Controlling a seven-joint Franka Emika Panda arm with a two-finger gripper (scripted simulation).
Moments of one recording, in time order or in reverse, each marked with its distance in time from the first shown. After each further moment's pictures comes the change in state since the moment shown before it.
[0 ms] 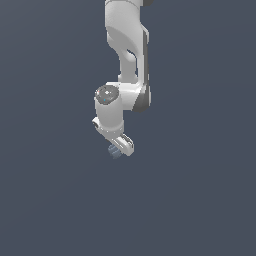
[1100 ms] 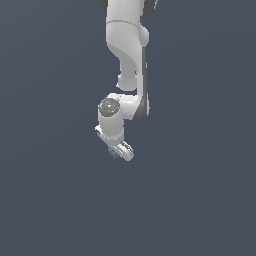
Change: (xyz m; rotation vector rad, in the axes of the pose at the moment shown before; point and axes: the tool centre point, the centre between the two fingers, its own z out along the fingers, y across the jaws) arm 0.000 0.001 0.051 -0.001 0.000 0.013
